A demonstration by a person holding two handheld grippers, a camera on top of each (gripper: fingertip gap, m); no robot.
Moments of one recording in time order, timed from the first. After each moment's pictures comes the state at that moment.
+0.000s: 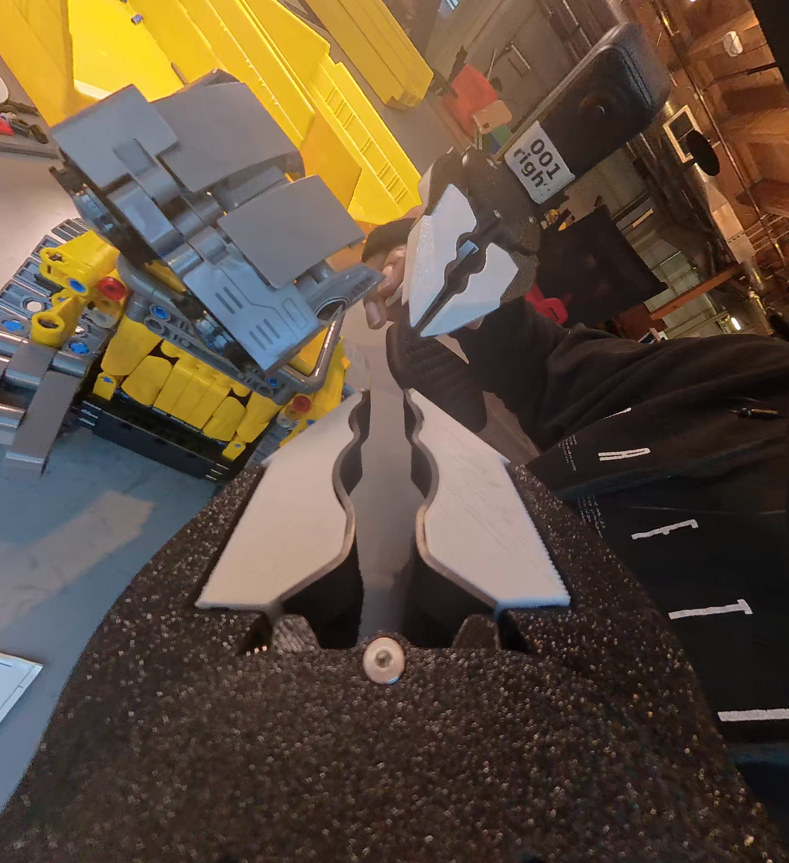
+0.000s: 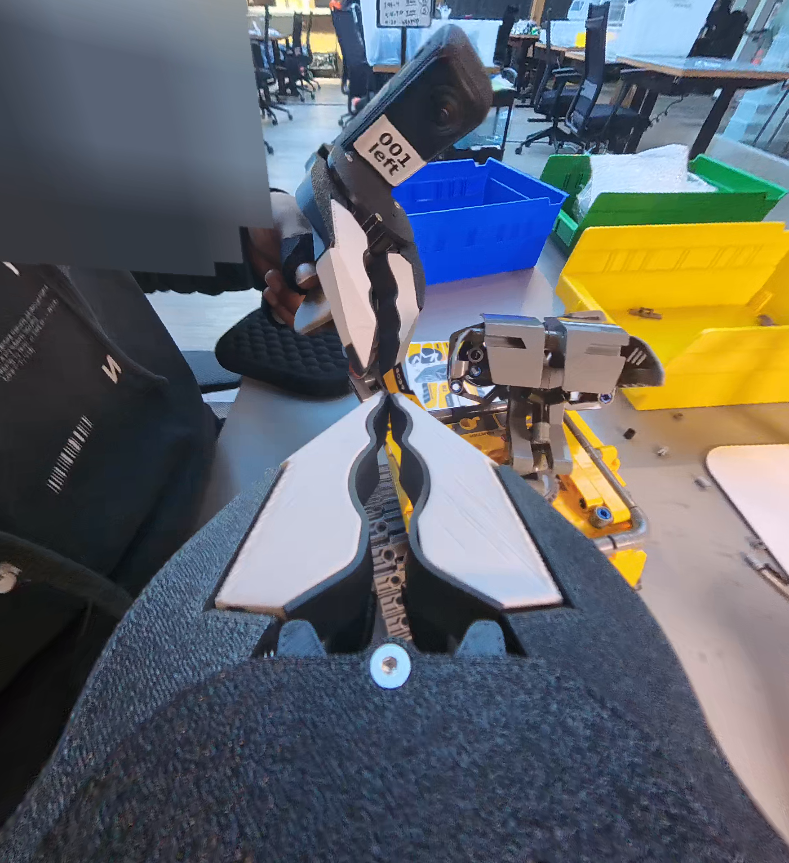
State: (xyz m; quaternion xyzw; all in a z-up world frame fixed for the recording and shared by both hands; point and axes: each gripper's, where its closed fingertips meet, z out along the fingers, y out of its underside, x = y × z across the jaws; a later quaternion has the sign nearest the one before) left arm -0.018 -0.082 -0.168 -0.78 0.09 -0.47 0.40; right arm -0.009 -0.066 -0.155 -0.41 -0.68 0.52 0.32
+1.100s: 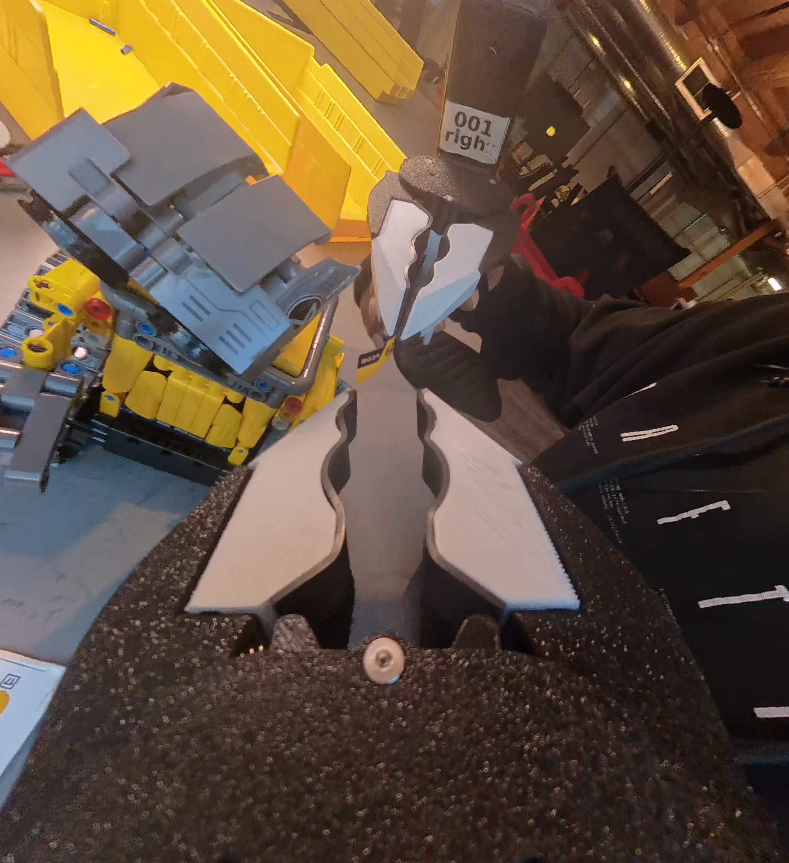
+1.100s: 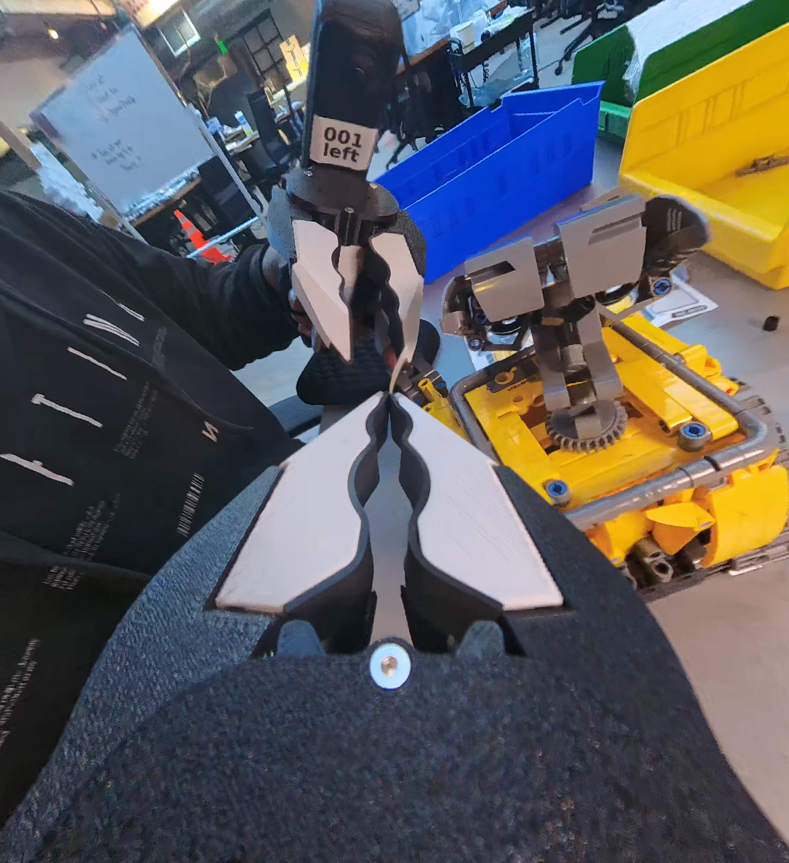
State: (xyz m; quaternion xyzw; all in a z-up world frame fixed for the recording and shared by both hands) left arm -0.016 -0.086 -0.166 -0.78 0.14 -0.44 0.42; right arm -0.005 -0.068 -0.164 -0.51 -0.59 0.60 0.17
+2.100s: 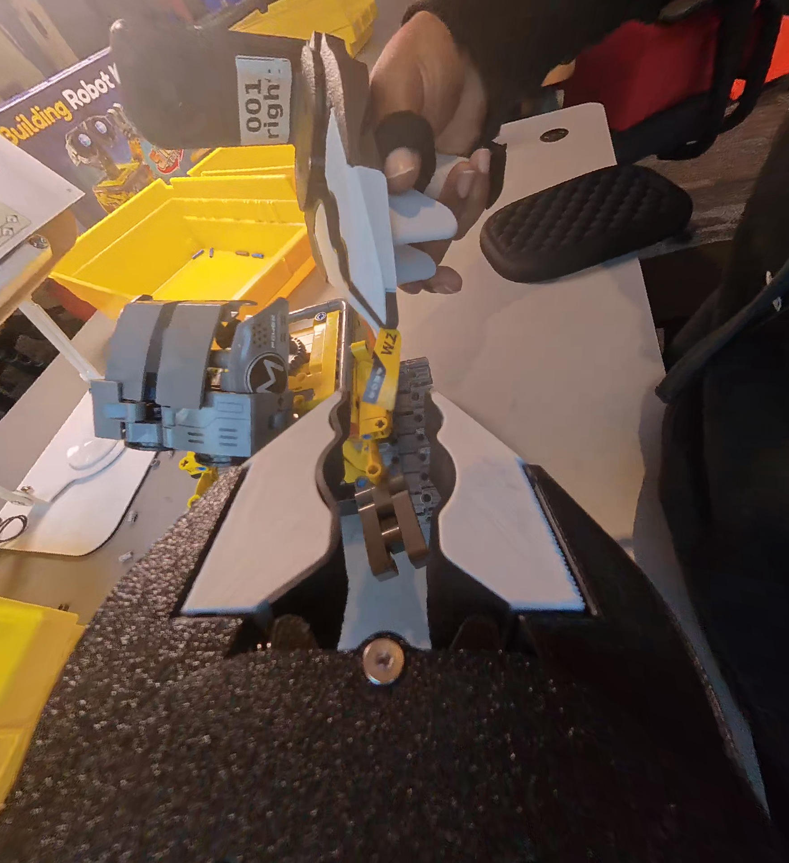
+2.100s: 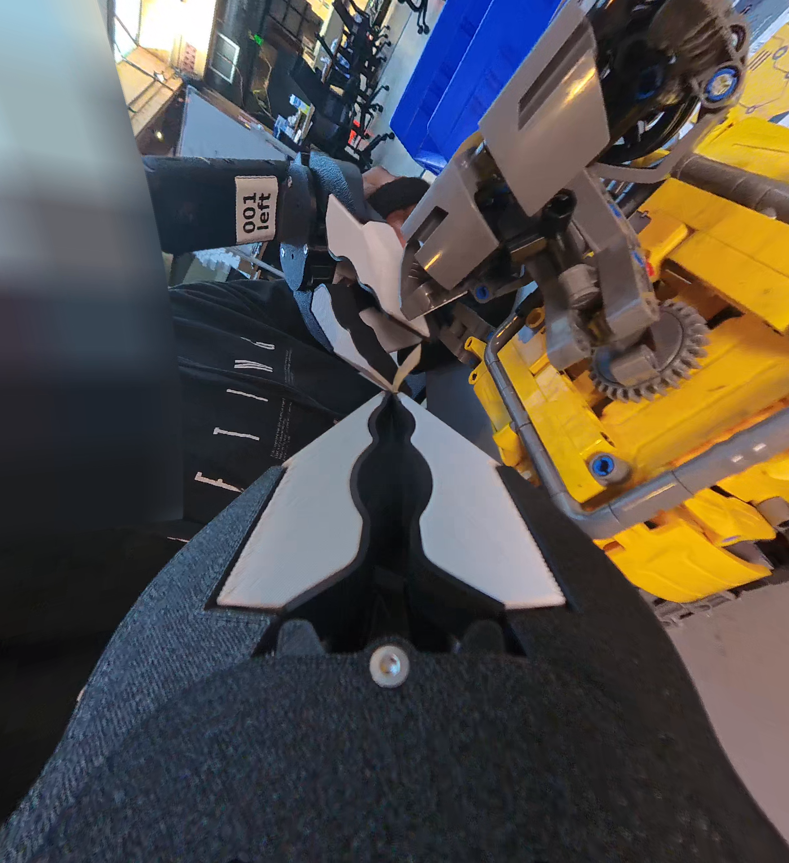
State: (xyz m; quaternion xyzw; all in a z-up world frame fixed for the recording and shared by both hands) left arm -0.016 -0.086 -0.183 -0.71 0.43 -0.14 0.54; right arm -0.007 -0.081 -0.167 -0.60 -0.51 0.61 -0.09
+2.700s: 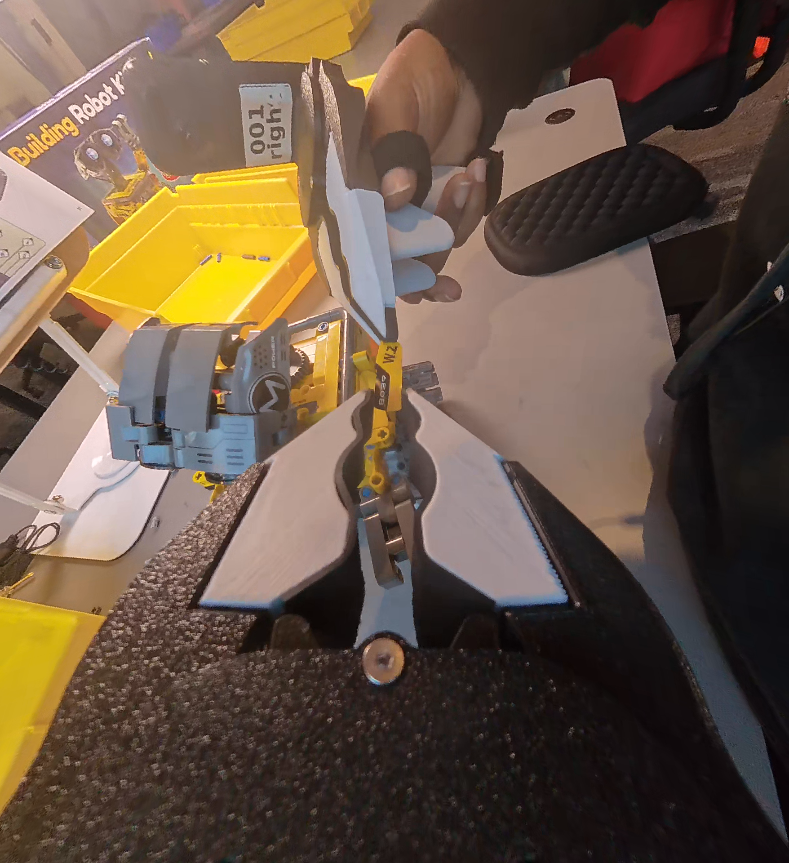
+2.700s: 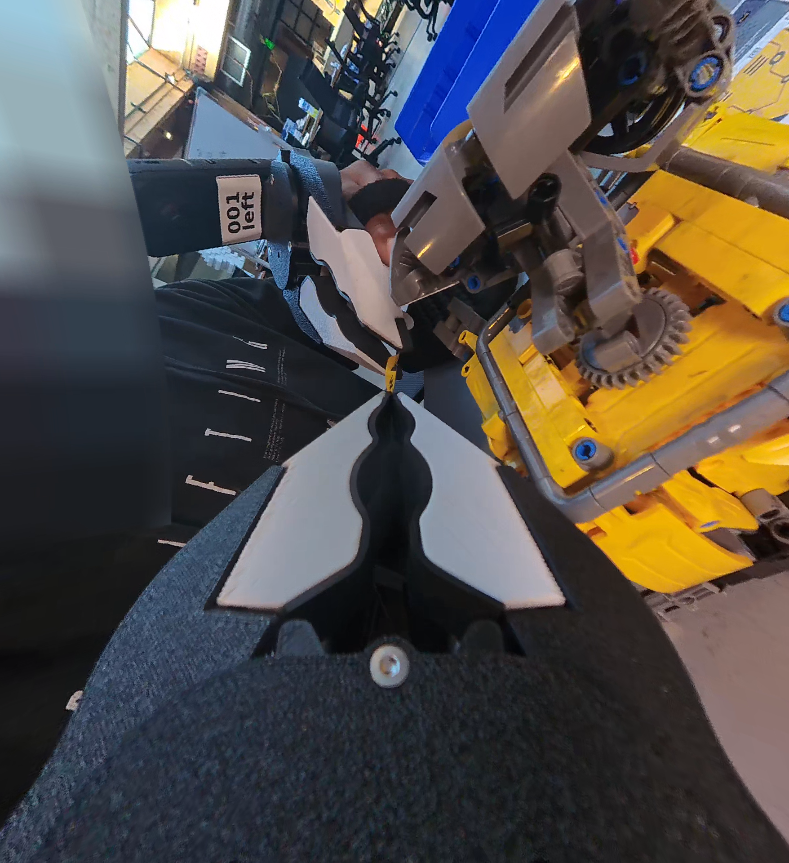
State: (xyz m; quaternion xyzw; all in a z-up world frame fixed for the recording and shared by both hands) left arm -0.012 -0.085 -0.178 -0.71 0.45 -0.11 0.54; right arm -0.003 -0.079 -0.170 -0.59 -0.51 0.62 -0.09
